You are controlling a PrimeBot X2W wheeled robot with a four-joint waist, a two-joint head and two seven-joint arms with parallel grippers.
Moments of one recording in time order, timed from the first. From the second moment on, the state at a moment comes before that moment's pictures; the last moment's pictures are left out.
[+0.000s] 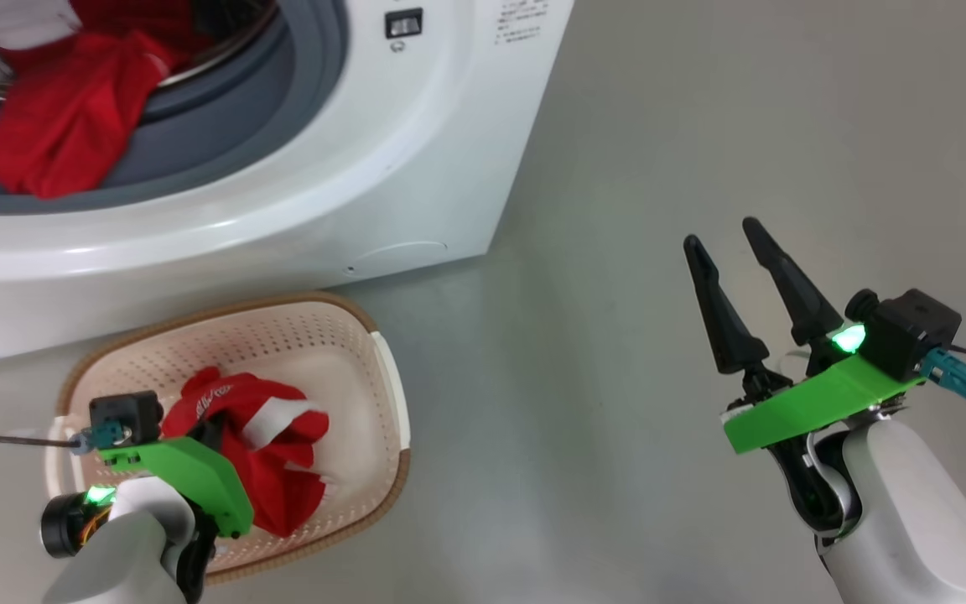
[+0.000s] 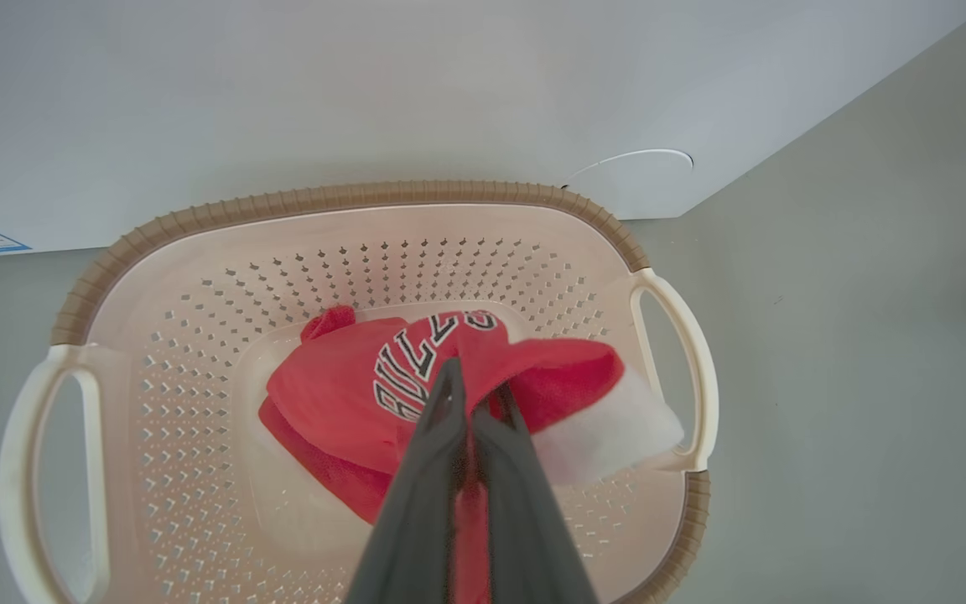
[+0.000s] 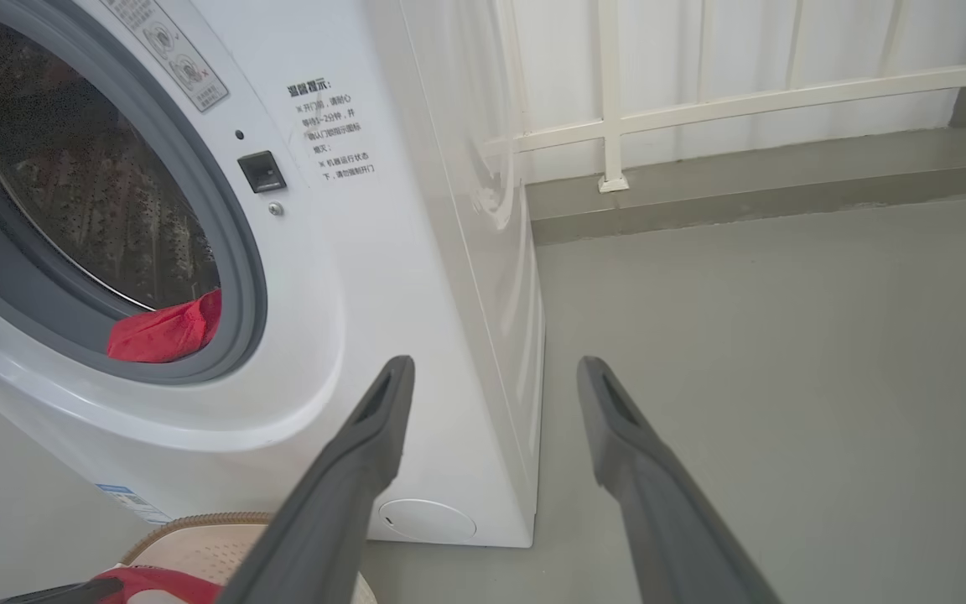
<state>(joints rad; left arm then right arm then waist) -0.69 0.17 -0.64 1.17 -0.81 -0.13 -0.20 -0.41 -0.20 0.22 0.22 0.48 0.13 -0.25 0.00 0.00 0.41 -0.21</state>
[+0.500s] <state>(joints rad) -0.73 0.16 -0.68 1.24 -0.86 -0.13 -0.16 -0.43 -0.19 0.22 0.21 0.47 0.13 -0.25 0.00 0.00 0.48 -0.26</state>
